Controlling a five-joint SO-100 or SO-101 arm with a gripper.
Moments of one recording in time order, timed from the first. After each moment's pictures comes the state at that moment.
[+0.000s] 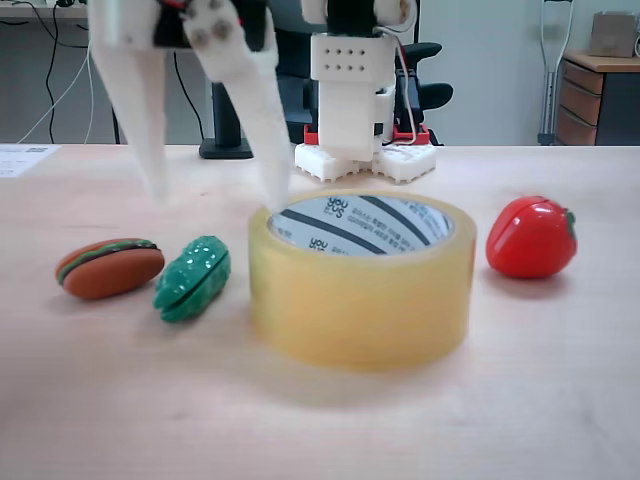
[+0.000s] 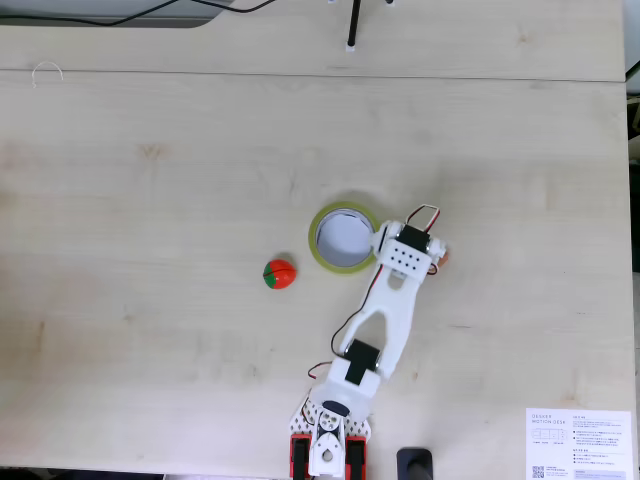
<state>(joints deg) 19.2 76.9 77.8 80.5 -98.3</state>
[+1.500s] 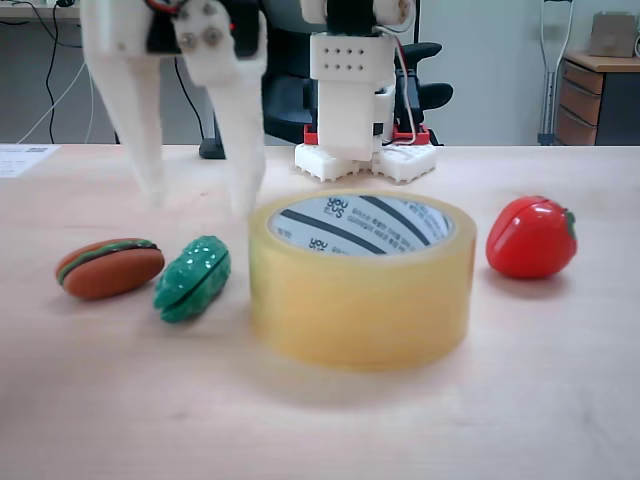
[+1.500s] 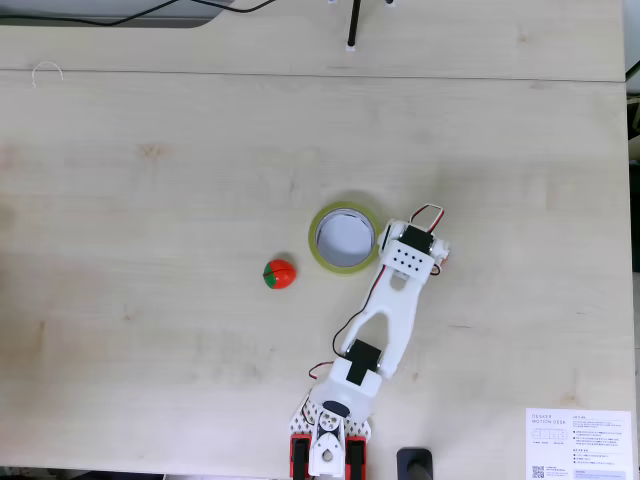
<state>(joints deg) 19.9 72.0 76.1 80.2 -98.7</state>
